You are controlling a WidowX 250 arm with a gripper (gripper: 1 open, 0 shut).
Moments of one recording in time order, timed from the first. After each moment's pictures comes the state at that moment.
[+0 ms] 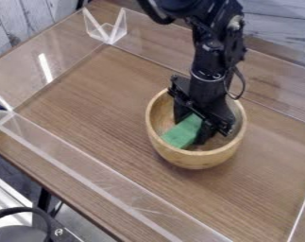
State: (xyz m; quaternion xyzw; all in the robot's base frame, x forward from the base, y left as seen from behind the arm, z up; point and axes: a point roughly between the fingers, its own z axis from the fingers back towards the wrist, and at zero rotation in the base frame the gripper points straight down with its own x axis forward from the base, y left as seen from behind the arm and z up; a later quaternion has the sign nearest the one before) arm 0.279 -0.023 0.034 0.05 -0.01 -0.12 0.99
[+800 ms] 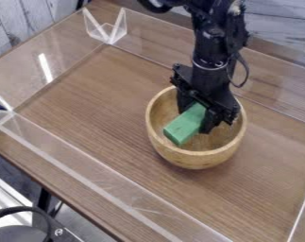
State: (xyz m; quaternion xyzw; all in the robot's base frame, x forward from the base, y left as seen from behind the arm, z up) arm 0.287 -0.023 0.046 0.04 -0.04 -0.12 0.99
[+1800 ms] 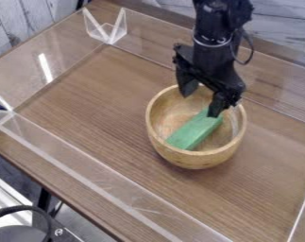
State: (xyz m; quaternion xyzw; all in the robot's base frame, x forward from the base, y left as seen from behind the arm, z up) arm 0.291 -0.019 0.077 0.04 -0.07 -0.10 0.99
